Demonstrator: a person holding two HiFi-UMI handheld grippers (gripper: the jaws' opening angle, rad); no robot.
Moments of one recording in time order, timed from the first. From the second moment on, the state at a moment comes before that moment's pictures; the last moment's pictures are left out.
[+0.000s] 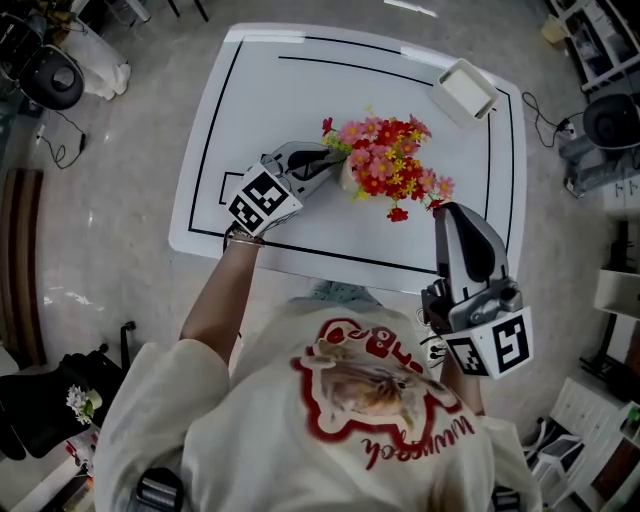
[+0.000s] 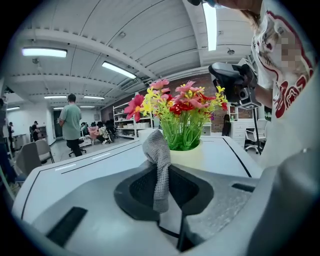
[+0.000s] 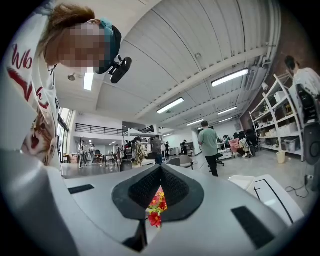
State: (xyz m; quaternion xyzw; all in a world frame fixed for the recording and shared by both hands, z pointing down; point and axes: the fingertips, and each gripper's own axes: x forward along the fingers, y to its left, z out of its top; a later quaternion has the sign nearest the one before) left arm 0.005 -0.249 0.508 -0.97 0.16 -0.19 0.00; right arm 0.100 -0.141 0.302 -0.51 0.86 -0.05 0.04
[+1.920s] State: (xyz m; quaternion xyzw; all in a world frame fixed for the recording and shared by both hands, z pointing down) left arm 0.028 -0.169 0.521 -0.95 0.16 -0.25 0.04; right arm 0.116 -0.073 0.315 -0.49 0.87 -0.05 0.03
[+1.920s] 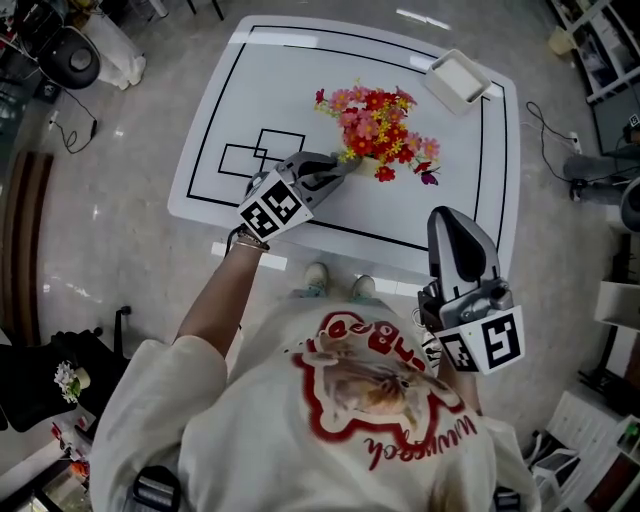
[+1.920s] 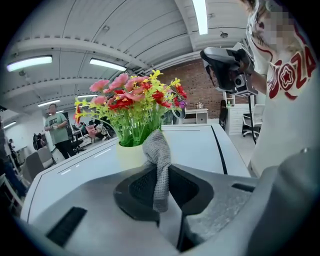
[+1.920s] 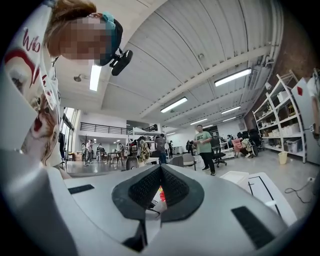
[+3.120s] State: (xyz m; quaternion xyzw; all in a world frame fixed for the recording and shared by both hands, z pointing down) left arm 0.053 -0.121 0.481 -0.97 0.17 -0.15 0.04; right arm 0.117 -0.074 0.319 -0.48 0.87 -0.05 0.03
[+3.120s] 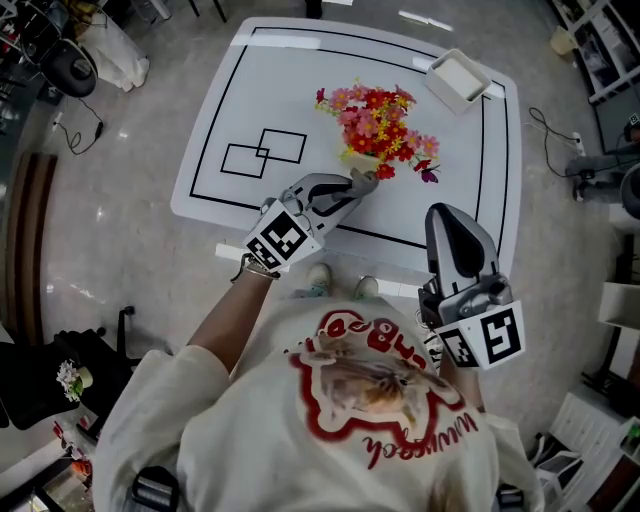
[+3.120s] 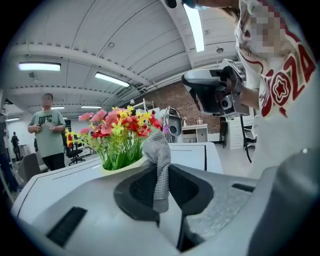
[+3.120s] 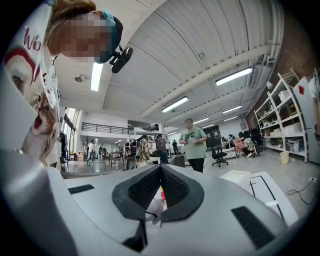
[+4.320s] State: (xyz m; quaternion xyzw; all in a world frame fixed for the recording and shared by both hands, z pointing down) left arm 0.051 -0.107 0.317 -0.97 0.20 -0.01 0.12; right arm 0.035 -0.108 0.291 -0.39 0.92 -0.04 -0.01
